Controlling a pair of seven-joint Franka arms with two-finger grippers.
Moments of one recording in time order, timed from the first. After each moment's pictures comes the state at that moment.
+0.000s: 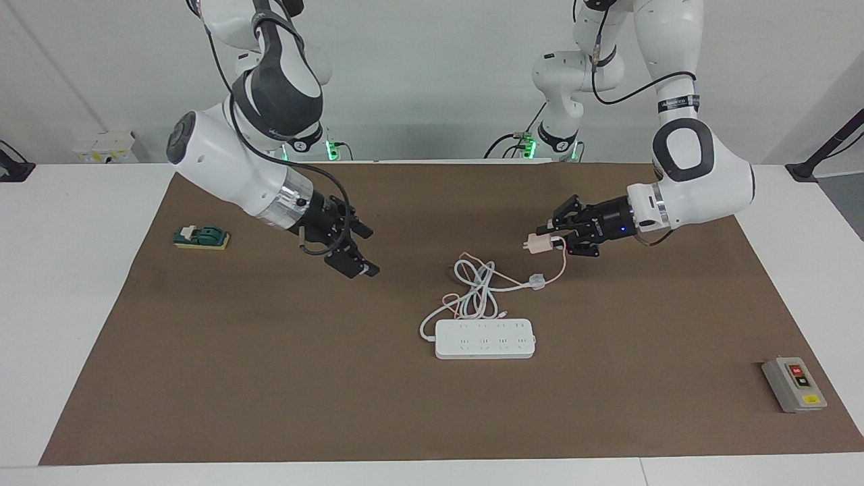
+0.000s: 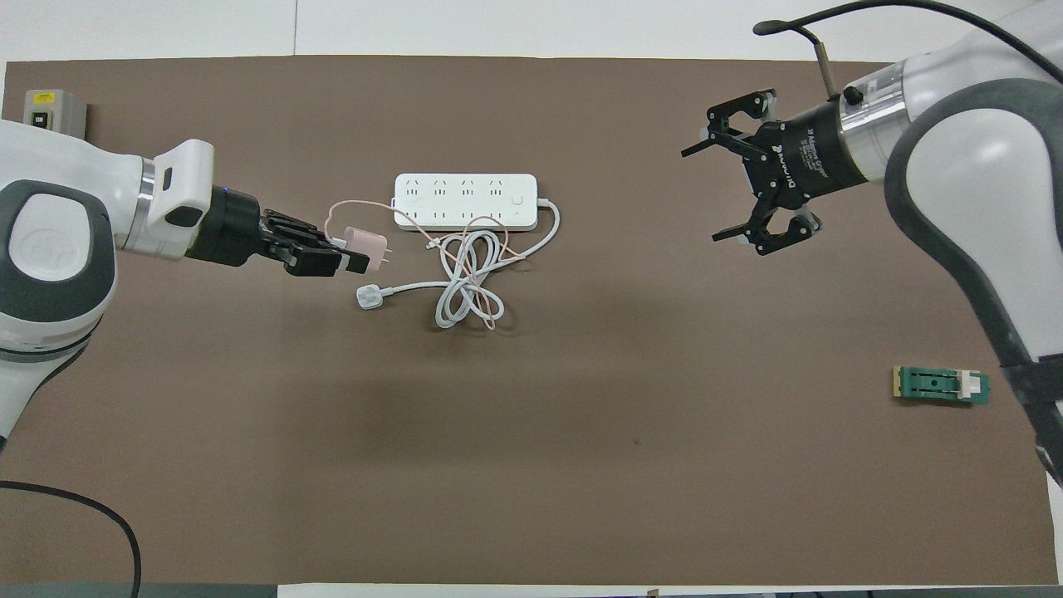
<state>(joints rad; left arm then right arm) -0.15 0.15 -0.02 -1.85 -0.79 1.85 0.82 0.04 0.26 0.06 -1.53 0.58 1.75 1.05</state>
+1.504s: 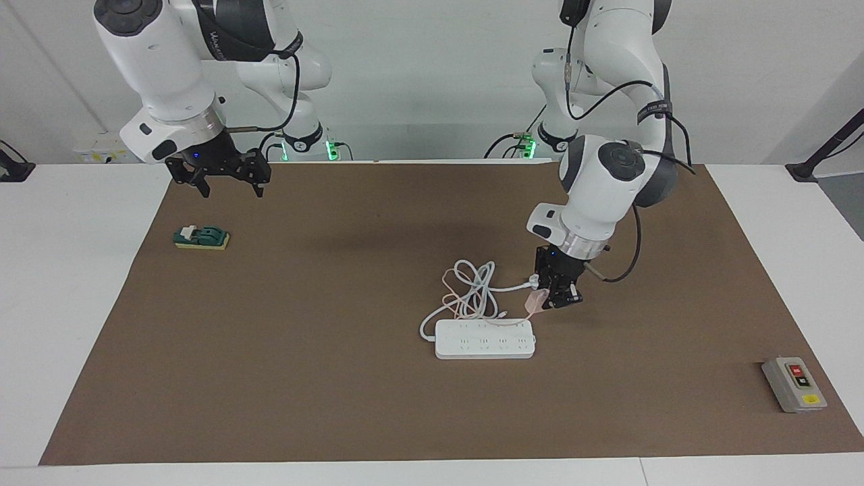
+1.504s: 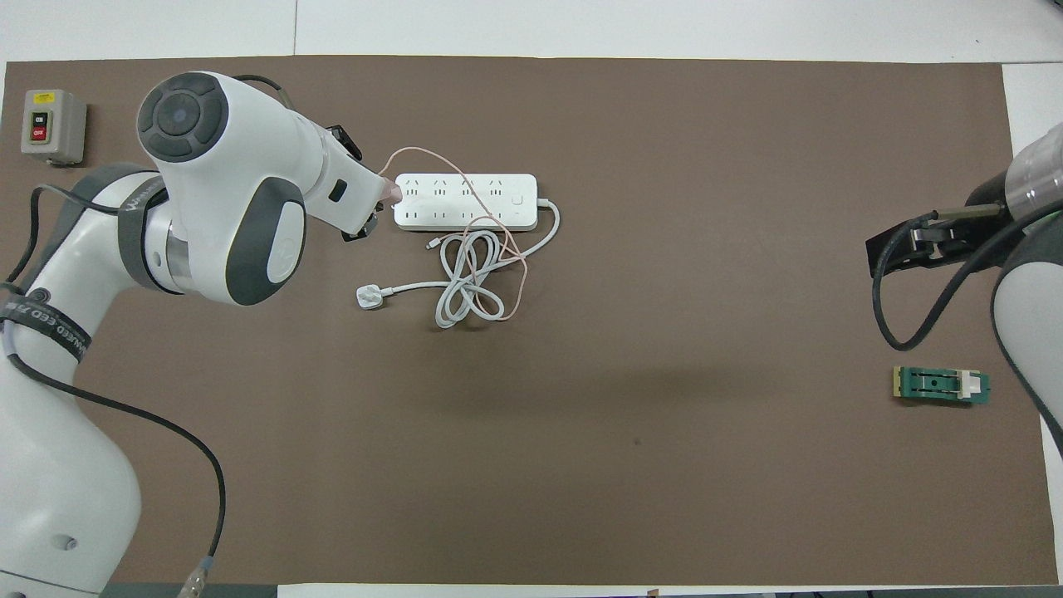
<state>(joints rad) -0.35 0.40 -0.02 -1.63 -0.06 2.19 1.22 -0.03 -0.01 0.10 -1.62 -0.05 1.51 0.04</state>
